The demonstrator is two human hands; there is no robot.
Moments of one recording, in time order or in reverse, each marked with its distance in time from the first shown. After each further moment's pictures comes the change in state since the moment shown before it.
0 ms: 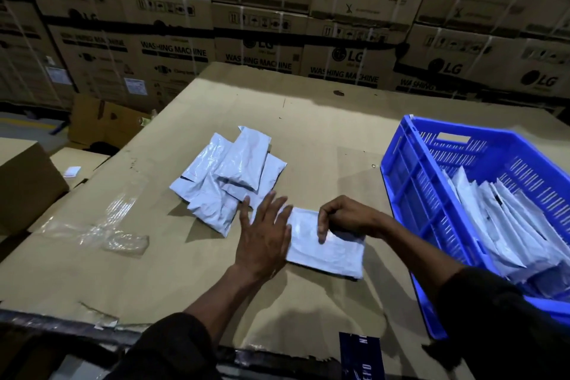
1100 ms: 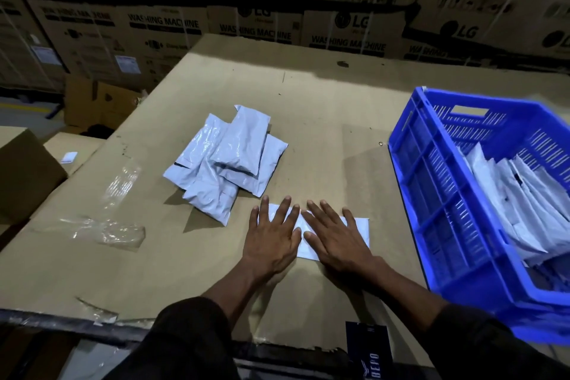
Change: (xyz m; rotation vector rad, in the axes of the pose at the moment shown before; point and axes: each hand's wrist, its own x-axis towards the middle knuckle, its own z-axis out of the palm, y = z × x) left_hand -0.021 0.003 0.041 0.000 -0.515 -0.136; right_hand 0.023 0.094 0.101 -0.778 0.371 -0.110
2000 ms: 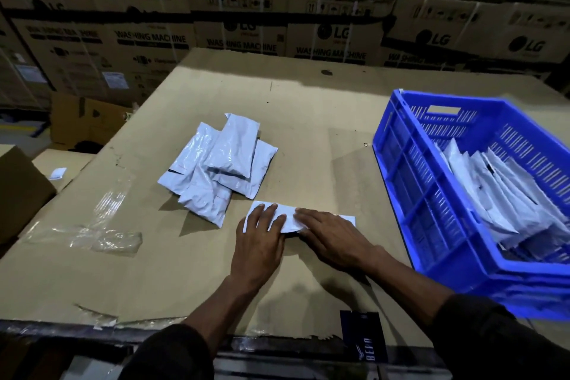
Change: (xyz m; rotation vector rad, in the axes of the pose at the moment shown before) left_hand -0.030 -0.005 -0.012 -0.101 0.322 0.088; right_hand -0.015 -0.009 -0.032 0.111 0.152 -0.191
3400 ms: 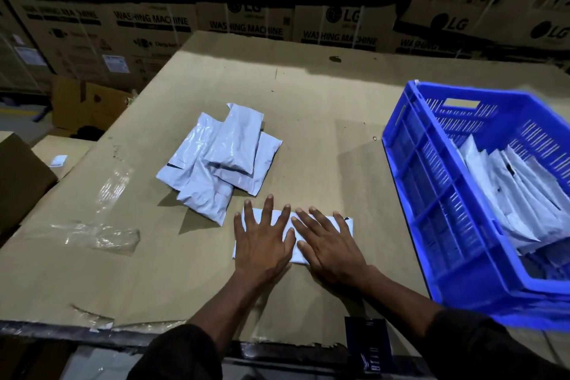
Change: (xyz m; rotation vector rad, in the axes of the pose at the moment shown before) left_hand 0.013 0.003 0.016 0.139 -0.223 -0.171; right_hand -0.007 -0.002 0.047 -0.199 -0.022 0.099
